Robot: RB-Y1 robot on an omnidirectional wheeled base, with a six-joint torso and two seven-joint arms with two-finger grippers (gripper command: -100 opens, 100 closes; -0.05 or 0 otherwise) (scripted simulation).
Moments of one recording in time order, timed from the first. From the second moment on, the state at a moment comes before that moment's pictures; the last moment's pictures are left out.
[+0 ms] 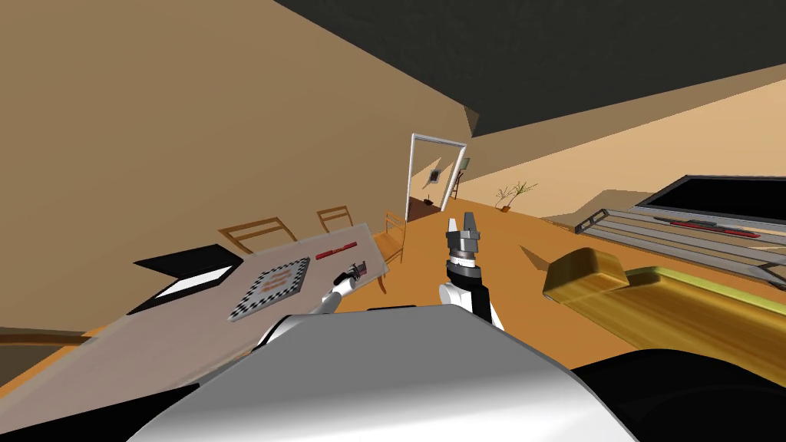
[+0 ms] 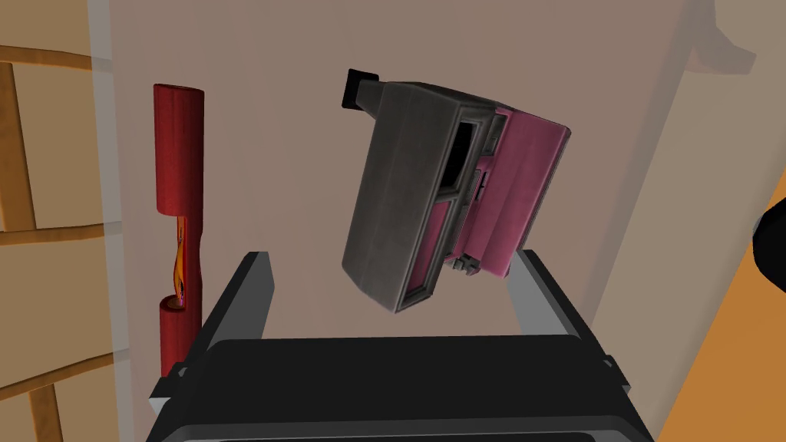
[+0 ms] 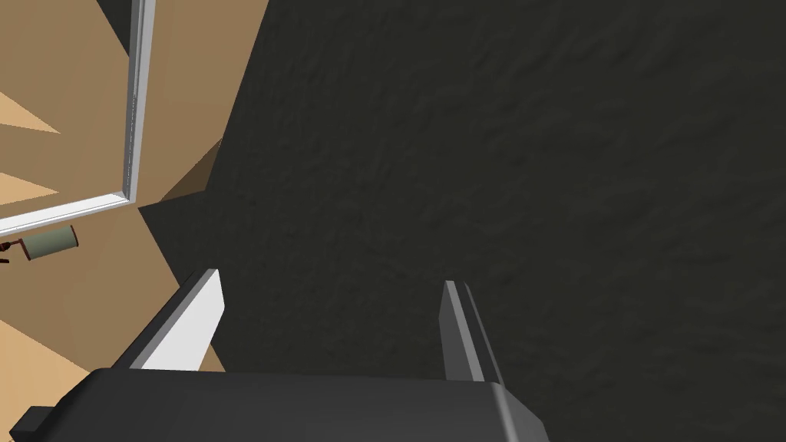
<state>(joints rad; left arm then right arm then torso) -0.33 0.14 0.07 -0.50 0.54 -0.01 0.02 0.49 0.03 0.06 -2.32 -0.06 -0.52 0.14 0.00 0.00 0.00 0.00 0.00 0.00</state>
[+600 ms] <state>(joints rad) -0.35 0.14 0.01 -0.46 0.56 -0.02 0.03 0.49 0.03 0.06 -2.32 -0.06 -0.52 0.14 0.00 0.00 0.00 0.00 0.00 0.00</state>
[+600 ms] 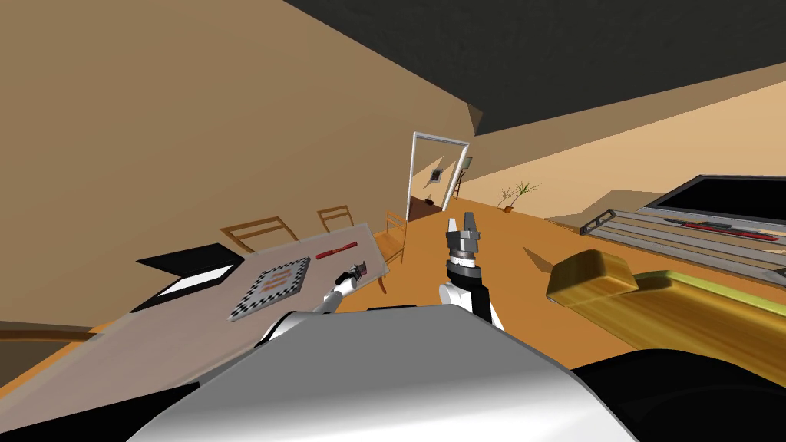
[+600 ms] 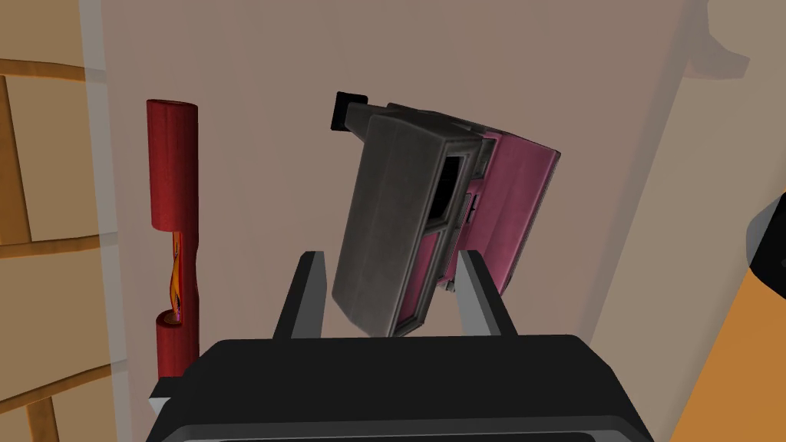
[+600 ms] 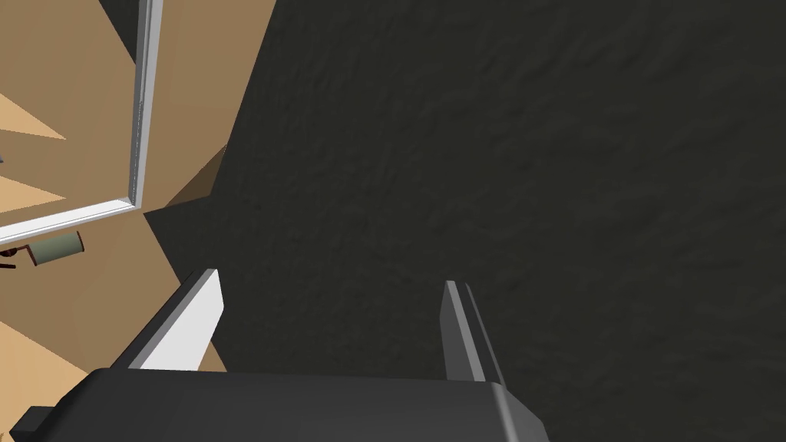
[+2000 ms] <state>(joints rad) -0.35 0.20 0.15 -0.44 0.48 -0.01 0.11 0.49 0.03 0.06 -2.32 -0.06 -0.52 0.14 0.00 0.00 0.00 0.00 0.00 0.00</state>
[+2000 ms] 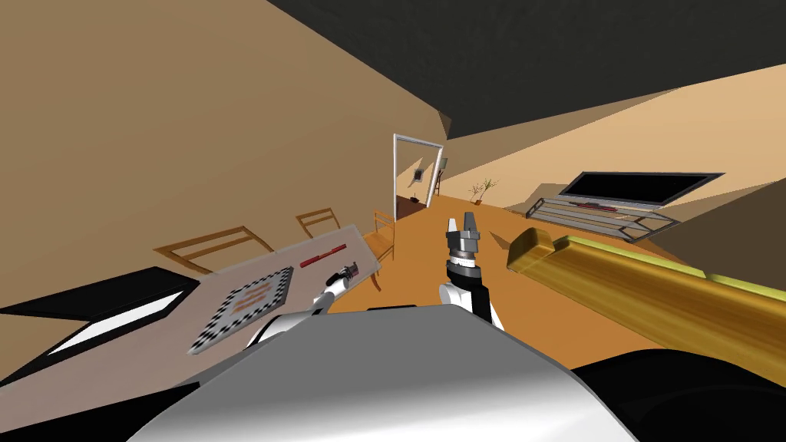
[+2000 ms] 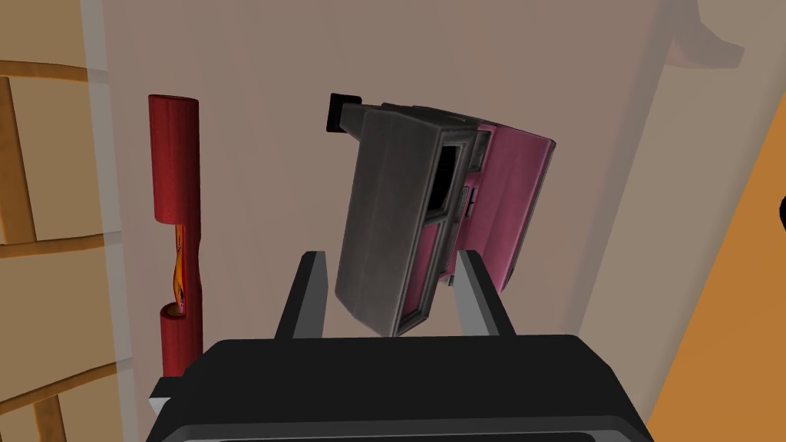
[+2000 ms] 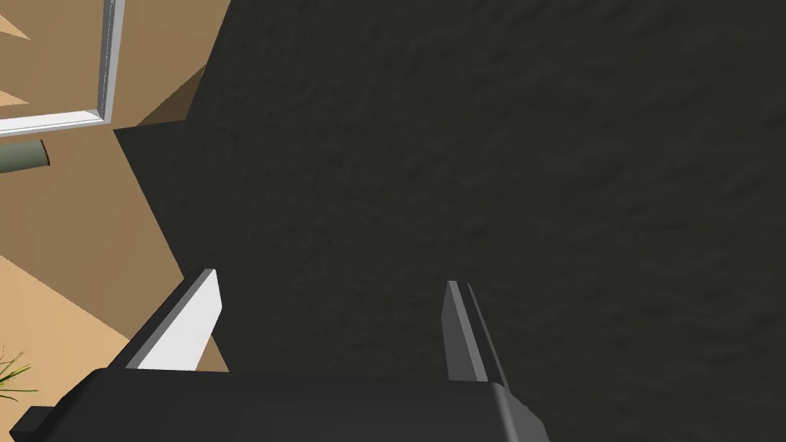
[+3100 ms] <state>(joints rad) -0.38 0.27 0.24 -0.36 0.43 -0.03 0.20 0.49 0.03 0.06 -2.32 -0.06 -0.52 0.14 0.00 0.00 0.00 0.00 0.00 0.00</state>
